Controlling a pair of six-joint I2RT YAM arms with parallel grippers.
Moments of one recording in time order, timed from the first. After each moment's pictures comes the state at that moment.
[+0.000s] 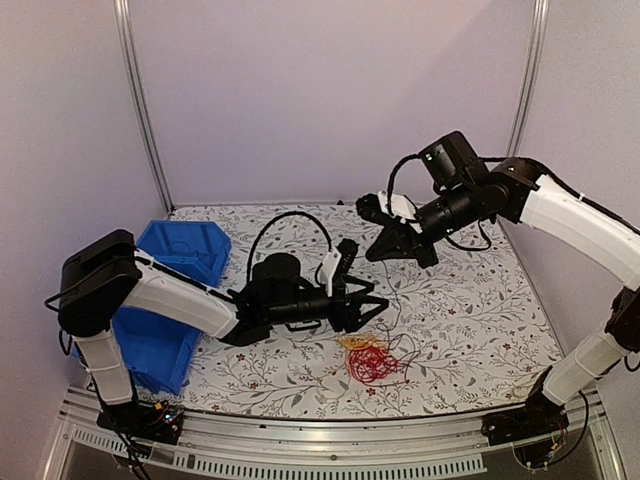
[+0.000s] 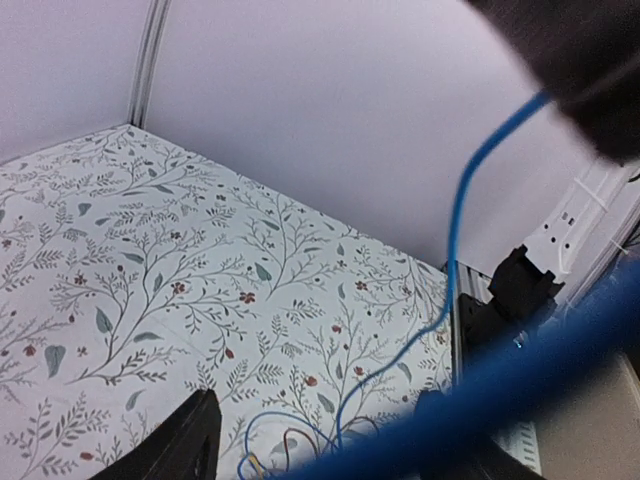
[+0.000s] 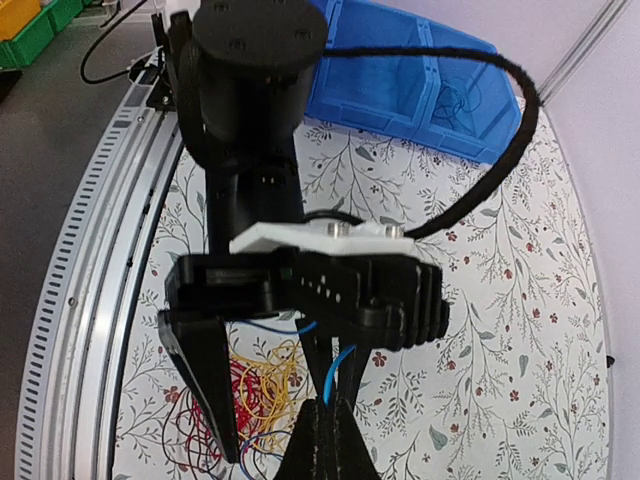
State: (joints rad) left arm -1.06 1.80 0.87 0.80 0.24 -0.35; right arm 0.77 1.51 1.50 -0.84 -0.54 -0.78
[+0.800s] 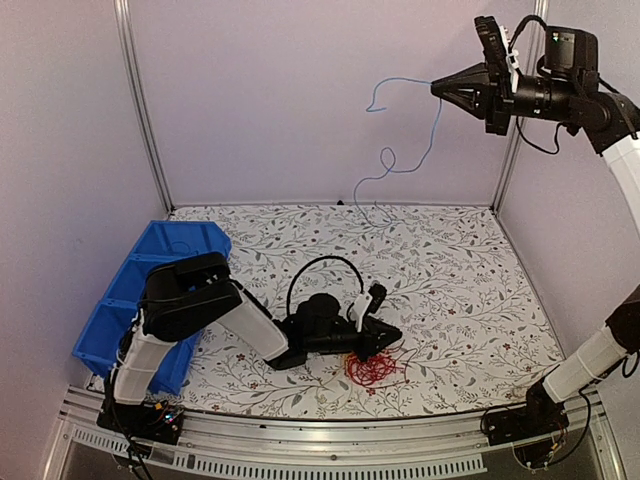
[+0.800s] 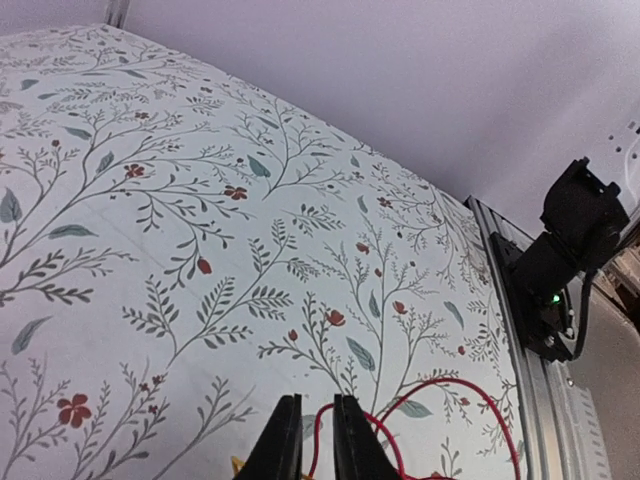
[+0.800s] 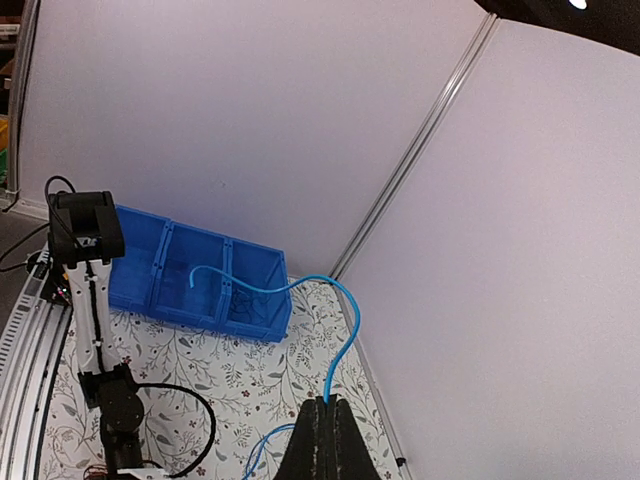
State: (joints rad) left arm -1.11 2.31 1.11 1.04 0.28 -0.40; right arm 0.42 1.49 2.11 -0.78 -0.82 -0.59
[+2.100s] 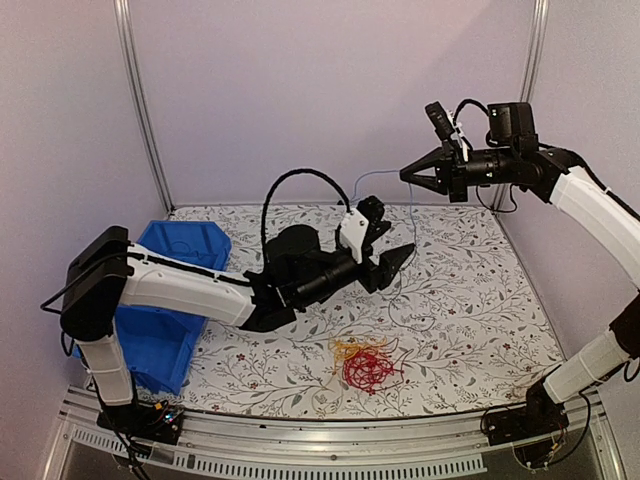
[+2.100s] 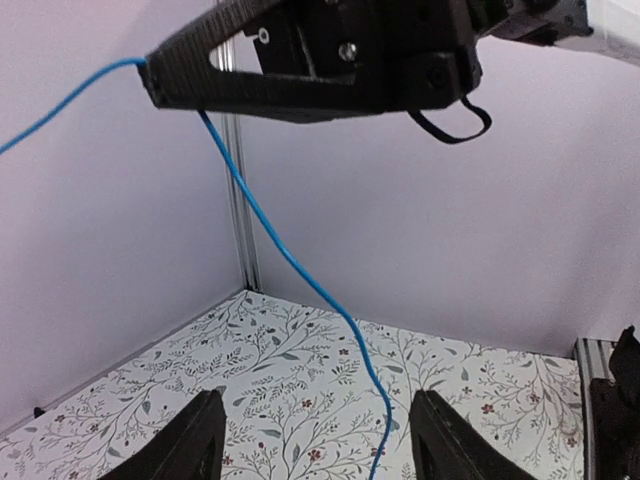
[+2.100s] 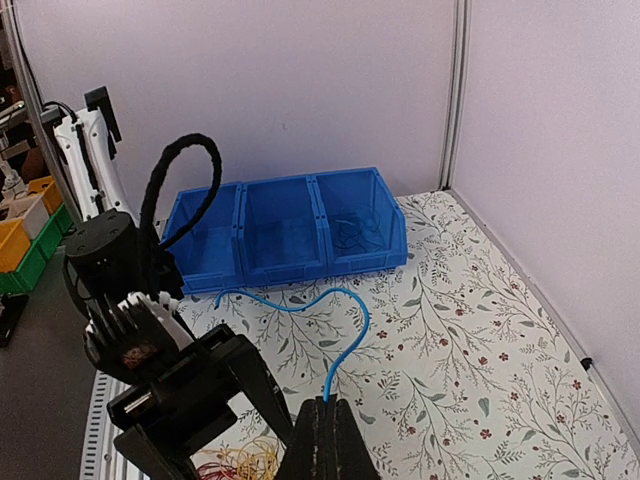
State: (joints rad) left arm -1.14 1.86 1.16 0.84 -0.13 0.05; right arm 0.42 1.45 1.52 -0.49 -0.93 -0.31
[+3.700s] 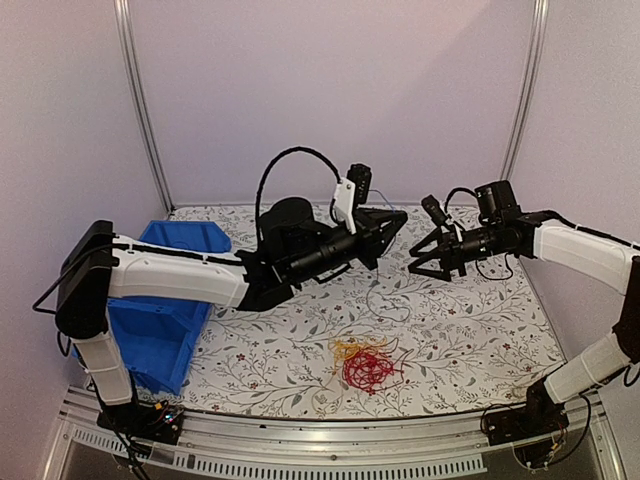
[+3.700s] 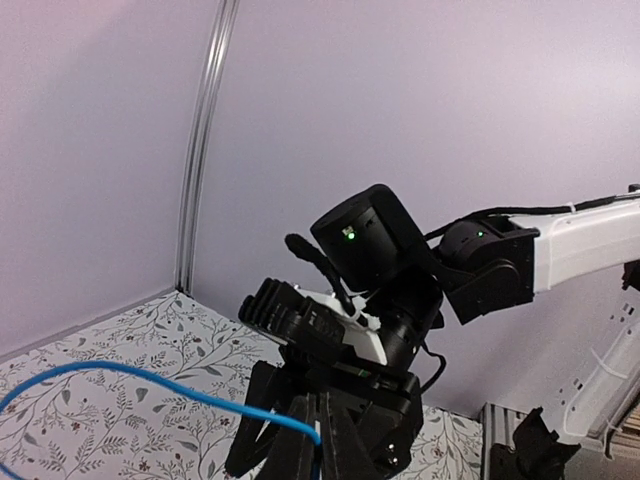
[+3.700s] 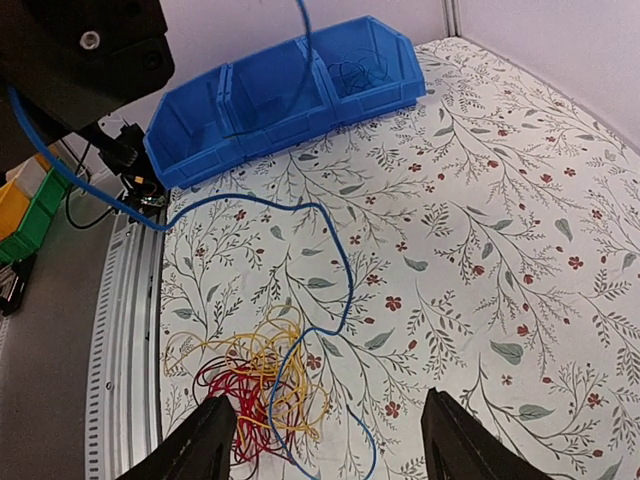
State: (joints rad) left arm -1.09 1.84 1.26 0.74 0.01 -0.24; right arm 0.34 1.41 1.01 -0.38 -0.95 -0.39
